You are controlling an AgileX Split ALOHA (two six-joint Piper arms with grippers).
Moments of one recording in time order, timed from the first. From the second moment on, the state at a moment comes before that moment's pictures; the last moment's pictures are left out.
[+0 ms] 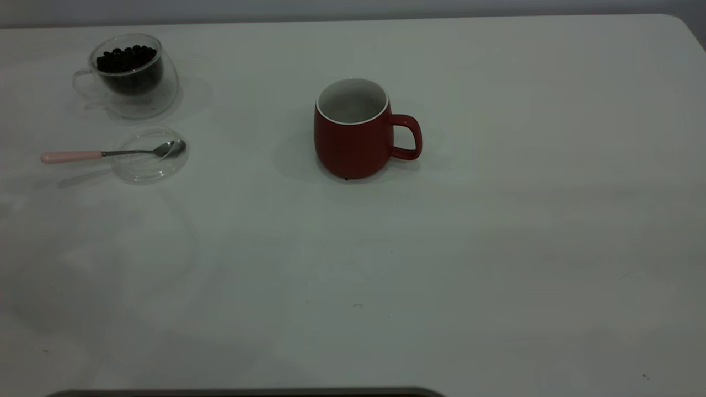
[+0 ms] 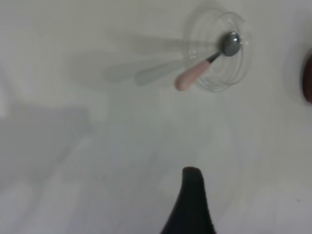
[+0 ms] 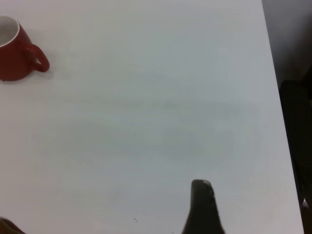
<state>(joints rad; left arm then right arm) 0.69 2.09 -1.15 -0.91 0.92 1.07 0.03 0.03 -0.47 0.01 1.12 -0.04</state>
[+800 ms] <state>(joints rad) 0.63 2.47 -1.33 -1.09 0.96 1.23 0.03 0.03 -0.47 0.01 1.12 -0.04</state>
